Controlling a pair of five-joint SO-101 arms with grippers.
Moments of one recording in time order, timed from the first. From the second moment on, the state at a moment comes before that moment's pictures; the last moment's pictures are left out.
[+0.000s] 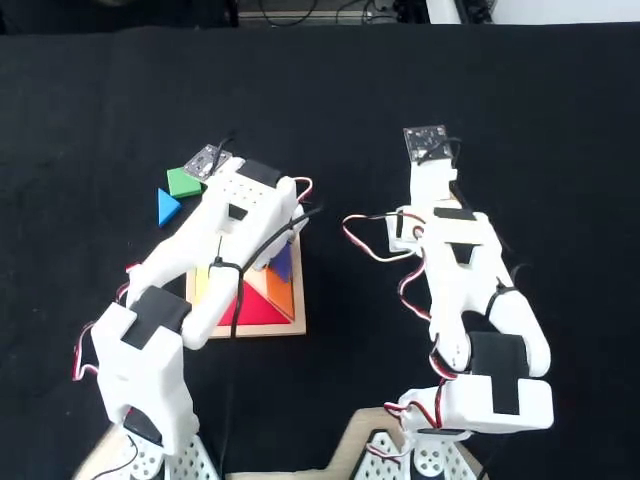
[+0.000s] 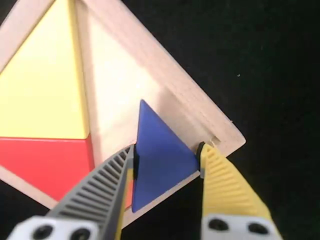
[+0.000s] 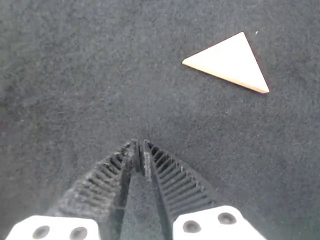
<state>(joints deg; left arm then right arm) 19.0 19.2 5.8 69.4 72.3 3.4 -0.7 42.2 33.3 10.1</state>
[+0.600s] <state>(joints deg) 18.8 19.2 5.8 70.0 72.3 3.4 -0.7 42.2 33.3 10.1</state>
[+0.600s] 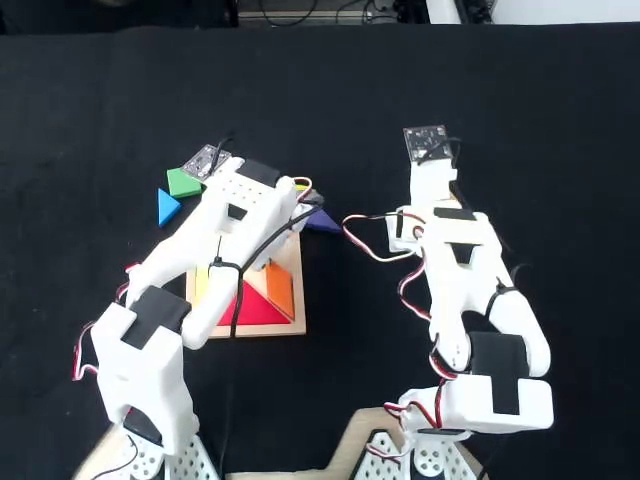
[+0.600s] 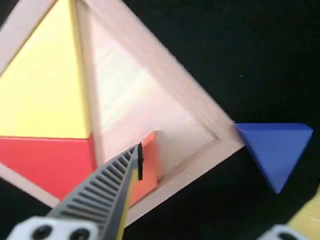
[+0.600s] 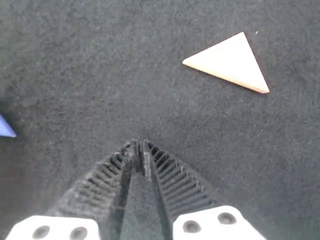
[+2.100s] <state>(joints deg) -35.5 -1.0 24.1 81.8 -8.6 -18.8 8.8 8.8 71.7 48.0</state>
